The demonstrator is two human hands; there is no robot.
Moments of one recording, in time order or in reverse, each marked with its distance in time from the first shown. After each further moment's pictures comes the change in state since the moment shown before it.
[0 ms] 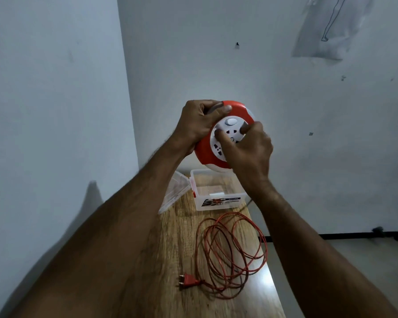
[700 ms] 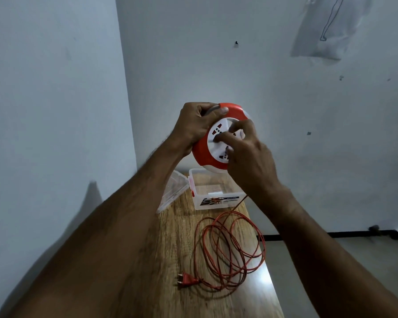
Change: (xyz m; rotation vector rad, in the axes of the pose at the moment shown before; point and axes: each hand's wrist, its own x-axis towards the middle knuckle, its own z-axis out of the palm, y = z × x) left_hand -0.001 -0.009 -0.002 -0.021 -0.016 -0.028; right_hand -0.011 0.006 -0.029 -0.381 -0.238 -0.581
